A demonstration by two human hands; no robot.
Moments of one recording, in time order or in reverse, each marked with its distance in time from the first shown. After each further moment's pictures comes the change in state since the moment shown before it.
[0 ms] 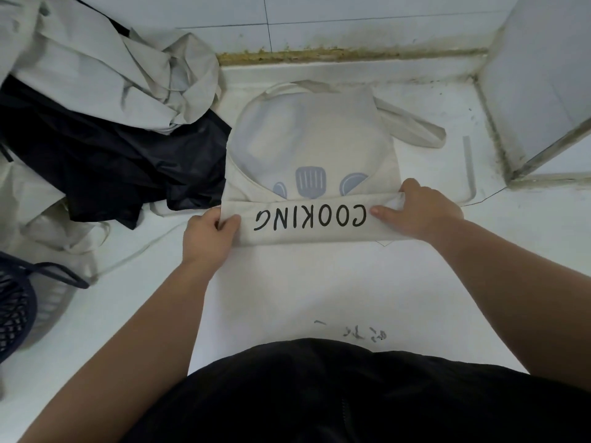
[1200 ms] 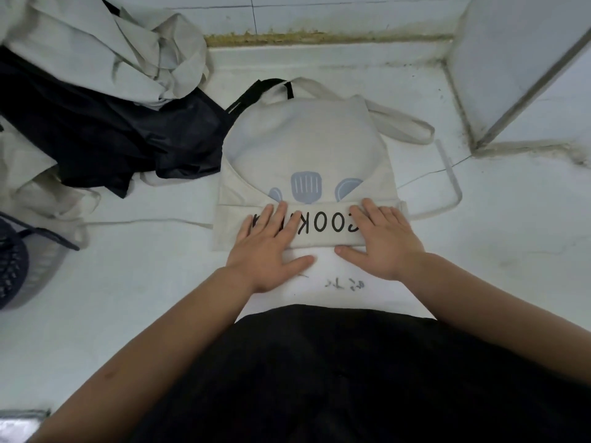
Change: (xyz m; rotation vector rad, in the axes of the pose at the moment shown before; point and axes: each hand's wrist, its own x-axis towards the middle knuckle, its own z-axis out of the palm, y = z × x) left_hand -0.092 0.005 0.047 0.704 -0.473 0.599; right_hand -0.094 0.012 0.060 -0.236 -0.071 -0.355
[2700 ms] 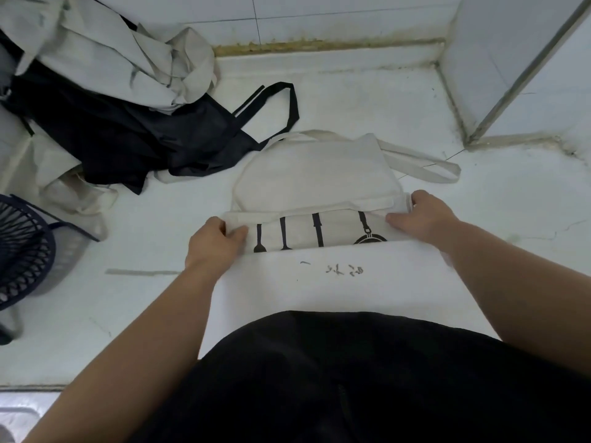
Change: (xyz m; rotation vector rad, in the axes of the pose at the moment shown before) left_hand -0.040 -0.036 -0.014 -0.631 0.301 -0.648; right_hand -0.015 0.042 -0.027 0.551 0.084 0.475
